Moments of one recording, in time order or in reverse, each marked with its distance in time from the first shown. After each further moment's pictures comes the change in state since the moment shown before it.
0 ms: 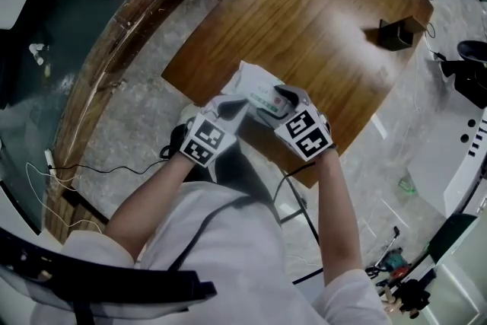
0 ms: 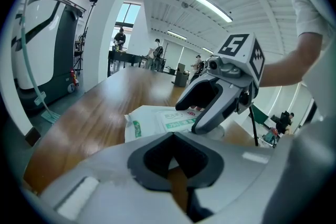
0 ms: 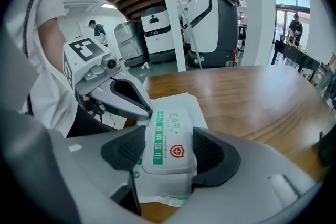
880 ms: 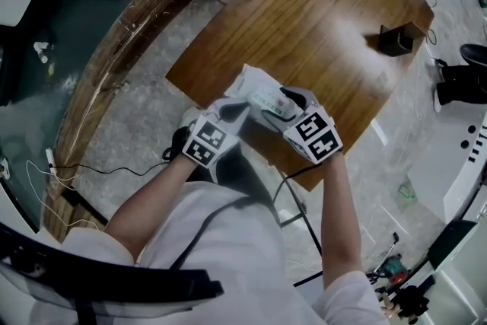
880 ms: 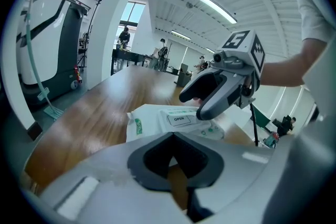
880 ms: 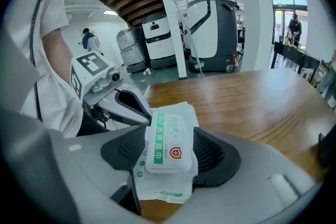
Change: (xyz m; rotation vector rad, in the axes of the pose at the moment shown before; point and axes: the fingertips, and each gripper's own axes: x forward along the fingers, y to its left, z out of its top) left arm -0.004 0.001 -0.001 -0.043 0.005 0.018; right arm -0.019 -0.003 0.014 0.004 -0.057 0.025
